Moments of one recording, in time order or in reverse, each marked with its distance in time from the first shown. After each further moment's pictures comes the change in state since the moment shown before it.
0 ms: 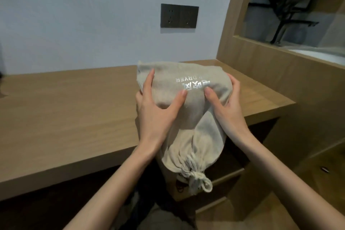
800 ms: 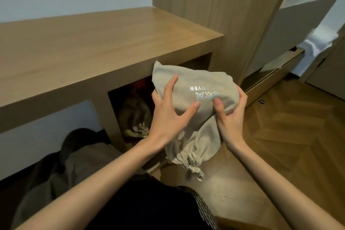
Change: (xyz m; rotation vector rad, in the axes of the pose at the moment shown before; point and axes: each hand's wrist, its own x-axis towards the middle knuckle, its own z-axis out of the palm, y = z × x) left_hand -0.157 -0.043 0.125 -0.034 -0.648 -0.005; right_hand -0.178 0.071 -0.150 -0.184 0.487 0.100
